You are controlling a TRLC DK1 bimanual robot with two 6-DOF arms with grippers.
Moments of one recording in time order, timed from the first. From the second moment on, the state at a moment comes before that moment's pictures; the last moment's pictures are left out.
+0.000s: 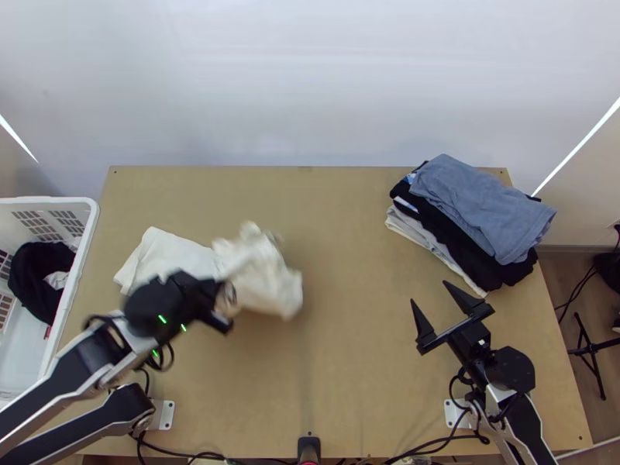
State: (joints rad) left arm -0.76 0.79 0.80 -0.50 -0.26 -0.15; right arm 0.40 0.00 0.01 0.01 -0.08 -0.12
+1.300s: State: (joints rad) left arm -0.23 0.56 0.75 -0.76 0.05 -0.27; right arm 0.40 0.00 0.01 0.01 -0.08 -0.12
